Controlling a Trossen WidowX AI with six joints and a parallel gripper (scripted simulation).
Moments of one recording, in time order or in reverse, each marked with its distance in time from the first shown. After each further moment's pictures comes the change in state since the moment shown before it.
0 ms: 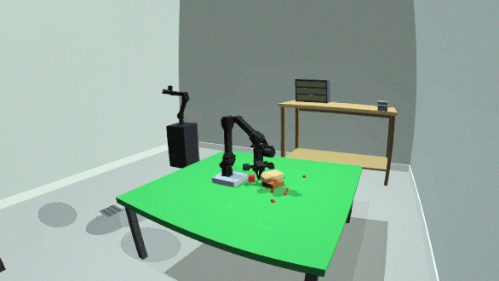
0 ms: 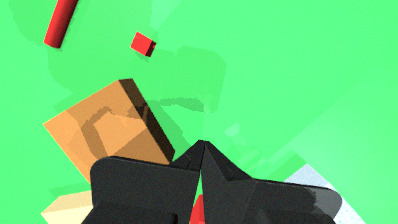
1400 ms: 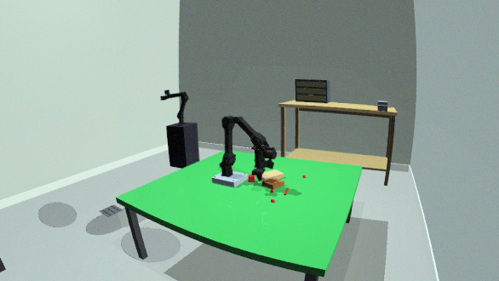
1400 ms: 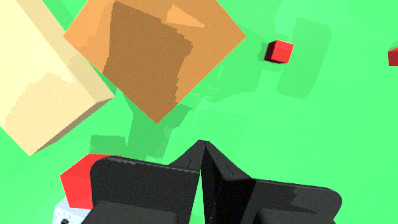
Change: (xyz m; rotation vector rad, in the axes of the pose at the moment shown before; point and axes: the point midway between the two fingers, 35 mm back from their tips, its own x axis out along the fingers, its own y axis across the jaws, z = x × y) arm 0.014 0.009 -0.010 -1.257 -0.004 0.003
